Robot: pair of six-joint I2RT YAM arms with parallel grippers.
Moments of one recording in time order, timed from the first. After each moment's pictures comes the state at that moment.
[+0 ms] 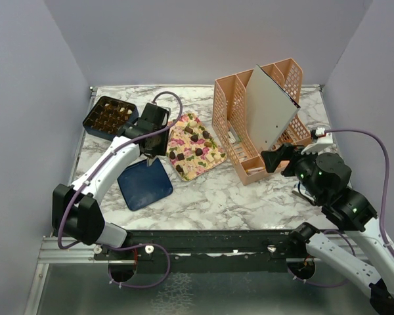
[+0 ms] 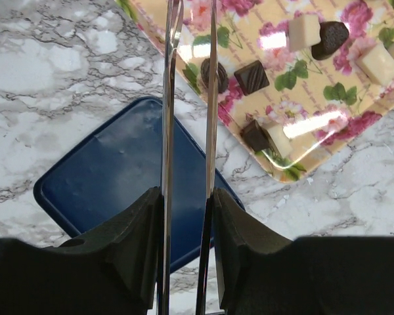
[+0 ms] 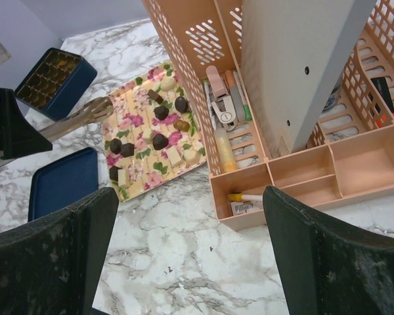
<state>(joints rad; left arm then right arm) -0.41 1.43 1.24 -0.79 -0.12 -0.20 0.62 0.59 0.90 -0.55 0.31 0.42</state>
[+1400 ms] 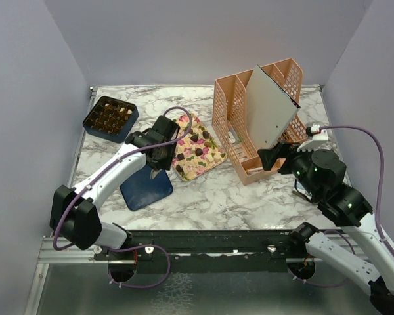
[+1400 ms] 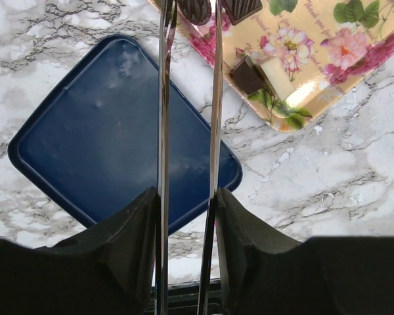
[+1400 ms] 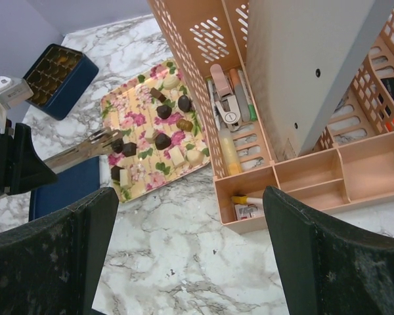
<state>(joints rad) -0.54 1.40 1.17 -0.89 -0.17 -0.24 0.62 0.63 0.90 -0.52 0.29 0.42</state>
